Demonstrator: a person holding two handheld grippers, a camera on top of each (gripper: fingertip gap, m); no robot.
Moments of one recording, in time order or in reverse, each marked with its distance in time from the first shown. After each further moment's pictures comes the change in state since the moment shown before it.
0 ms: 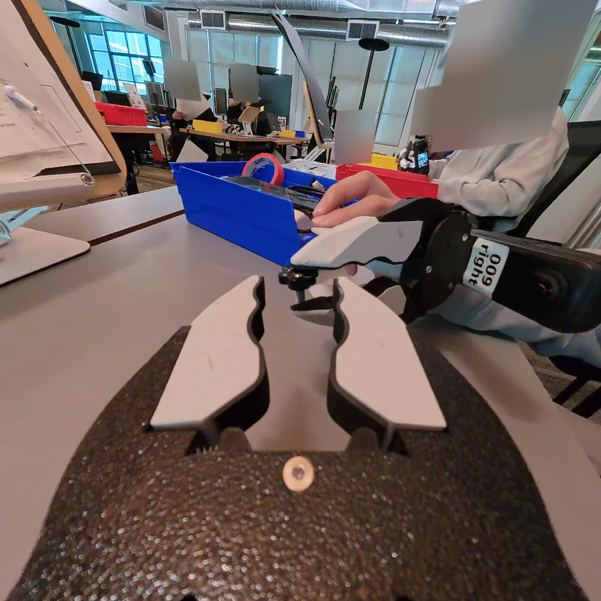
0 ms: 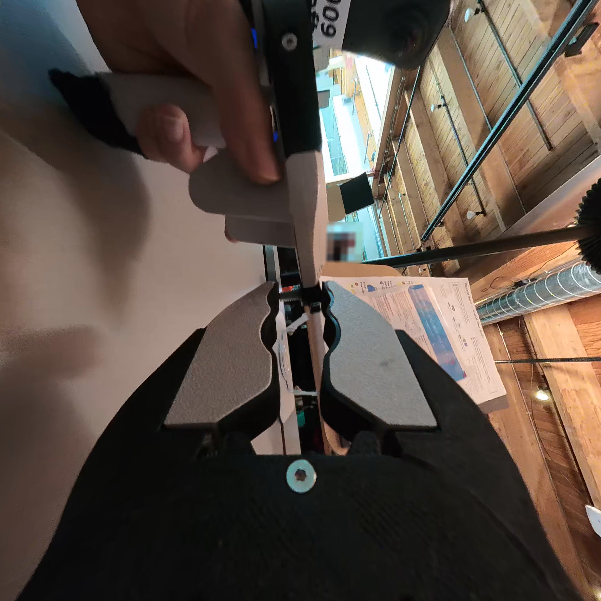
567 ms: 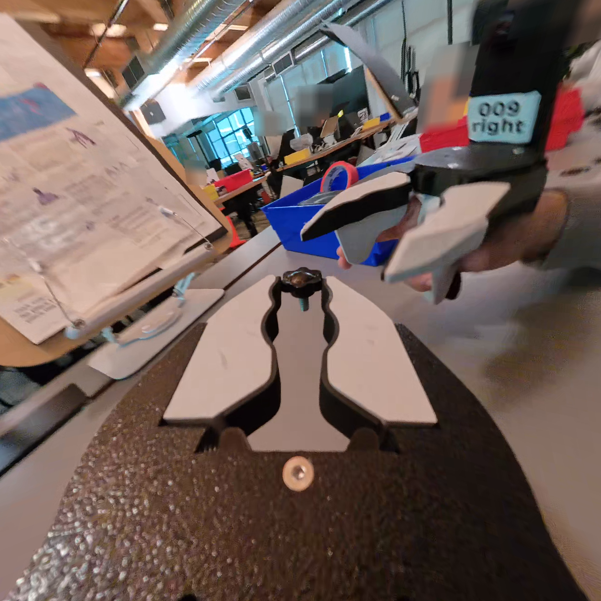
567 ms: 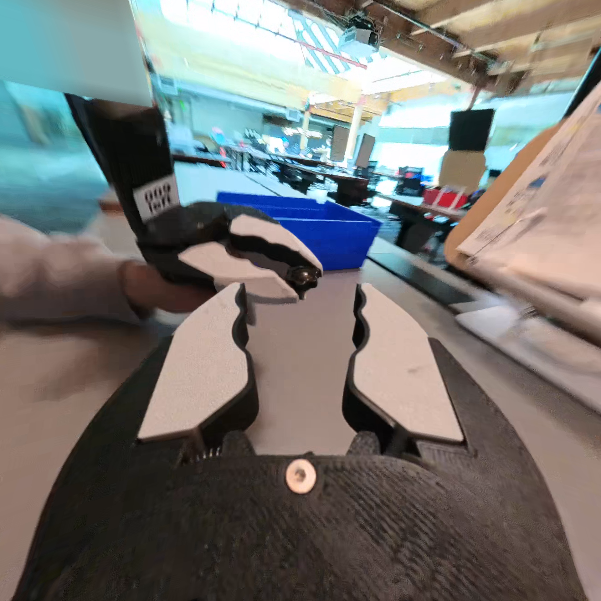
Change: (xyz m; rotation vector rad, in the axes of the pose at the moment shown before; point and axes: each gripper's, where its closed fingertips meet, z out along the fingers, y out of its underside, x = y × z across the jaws) left arm -0.019 -0.017 -0.011 0.006 -0.285 0.472; right arm 0.027 -0.008 -0.005 0.286 -0.214 1.239
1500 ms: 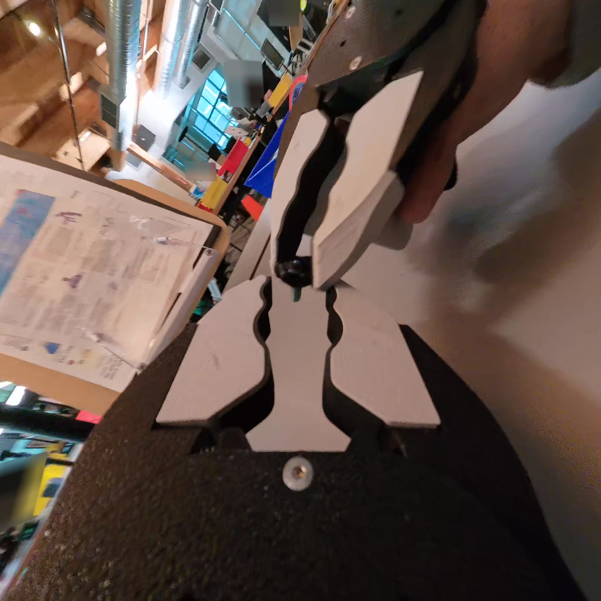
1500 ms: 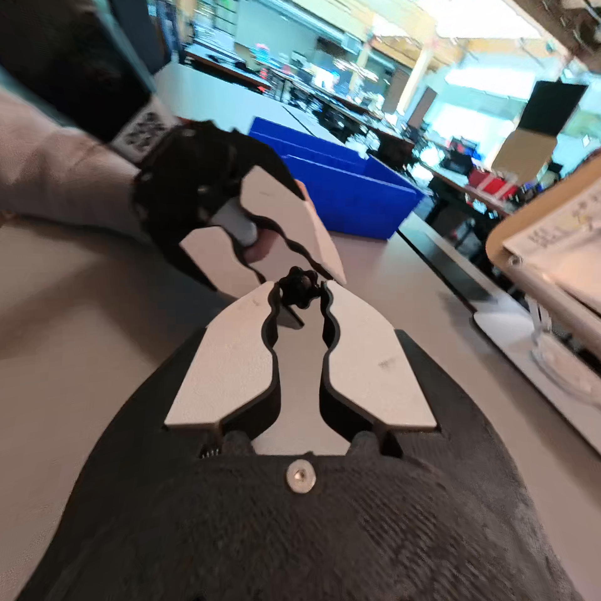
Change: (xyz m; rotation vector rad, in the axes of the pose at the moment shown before) left arm 0.029 0.025 0.009 -0.182 0.031 0.479; right arm -0.017 0.031 -0.001 -0.168 -0.143 -0.195
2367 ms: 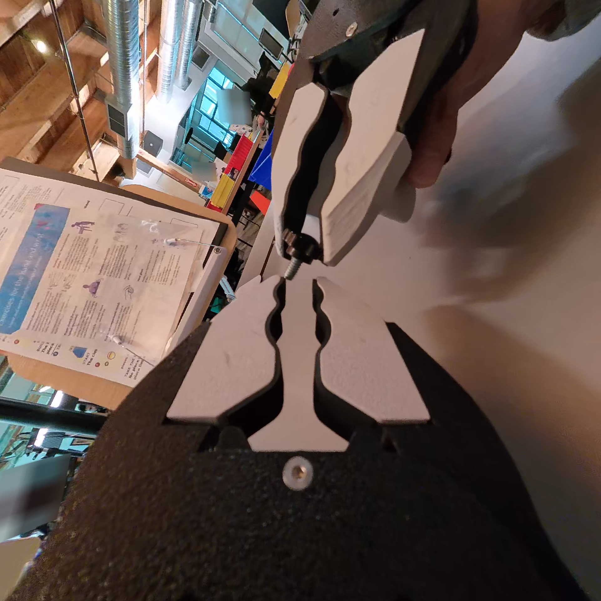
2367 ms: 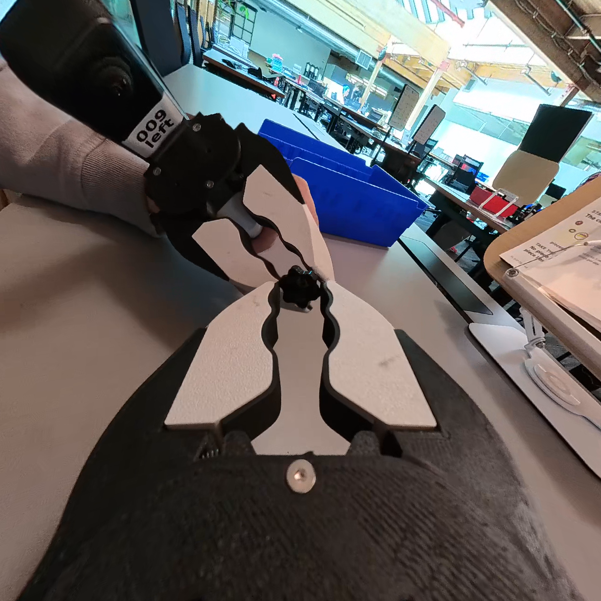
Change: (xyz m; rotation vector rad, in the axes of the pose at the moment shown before) left arm 0.000 0.006 0.000 -0.032 -0.020 0.101; right arm 0.000 0.004 -0.005 0.020 -0.022 -0.050
